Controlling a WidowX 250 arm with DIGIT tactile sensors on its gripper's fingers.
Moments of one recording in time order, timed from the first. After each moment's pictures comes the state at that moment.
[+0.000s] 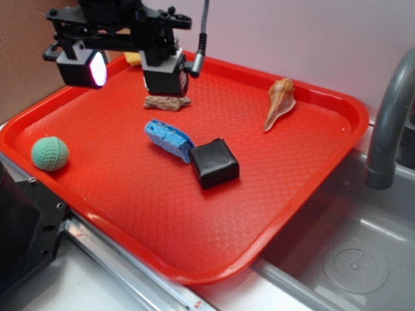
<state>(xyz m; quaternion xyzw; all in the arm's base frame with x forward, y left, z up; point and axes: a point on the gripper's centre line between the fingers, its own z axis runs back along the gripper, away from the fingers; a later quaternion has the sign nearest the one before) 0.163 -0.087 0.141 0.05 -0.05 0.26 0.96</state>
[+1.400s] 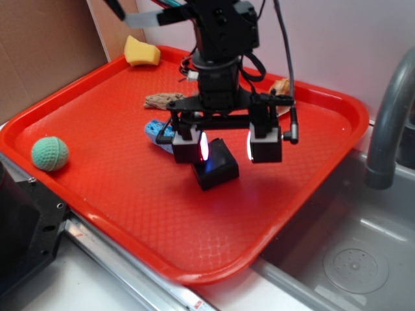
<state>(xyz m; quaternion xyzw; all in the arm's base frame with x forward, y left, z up) 0.227 -0.136 0.042 -0.02 0.00 0.34 0.94</state>
